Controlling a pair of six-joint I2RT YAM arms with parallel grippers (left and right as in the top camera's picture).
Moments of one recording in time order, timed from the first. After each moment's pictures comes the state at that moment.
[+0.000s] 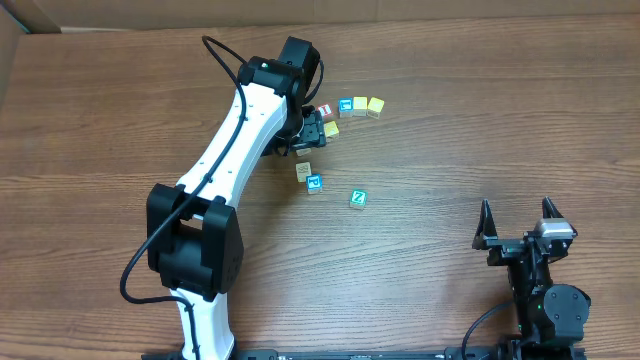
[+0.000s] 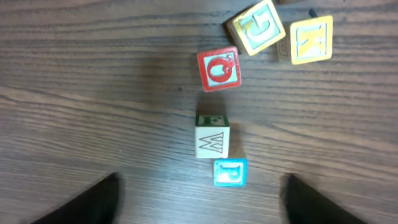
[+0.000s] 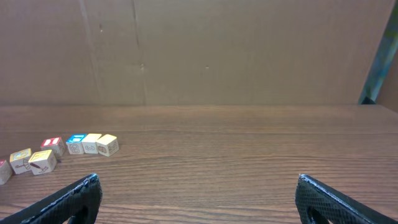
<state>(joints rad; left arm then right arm) -0.35 2.04 1.81 -1.22 -0.05 -0.52 -0.04 0.01 0.02 -0.03 -0.07 0.01</state>
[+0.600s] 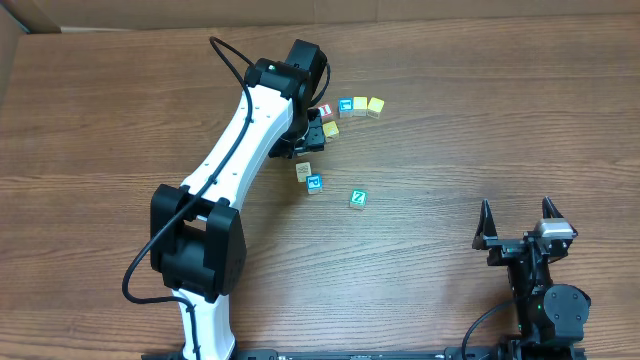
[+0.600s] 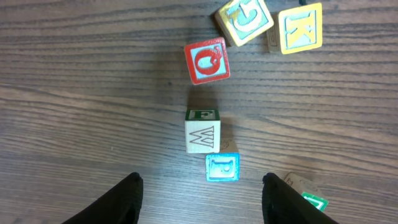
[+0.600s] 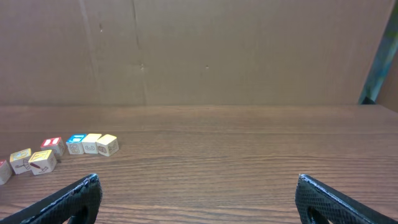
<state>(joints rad) -0.37 2.04 1.81 -1.22 -0.05 -0.53 -0.04 0.01 0.02 -0.03 -0.07 0.01</state>
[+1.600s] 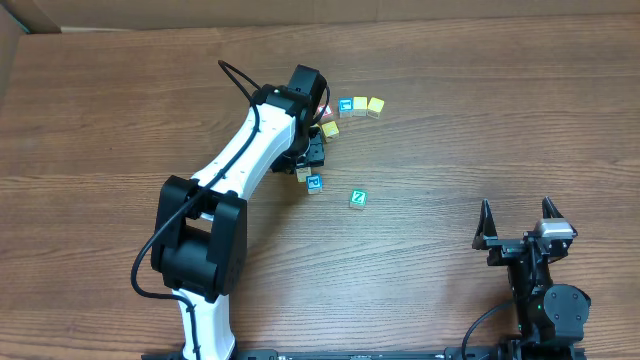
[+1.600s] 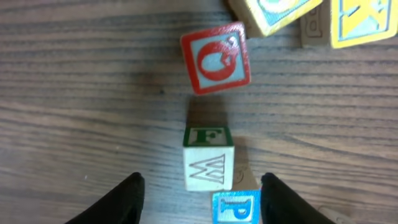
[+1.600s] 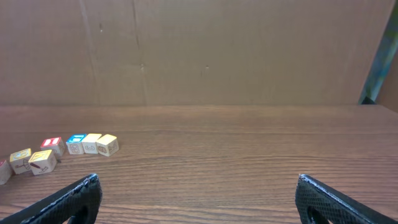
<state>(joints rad) -0.37 2.04 1.59 -1.00 -0.05 -0.52 -0.04 0.01 0.02 -0.03 -0.07 0.01</state>
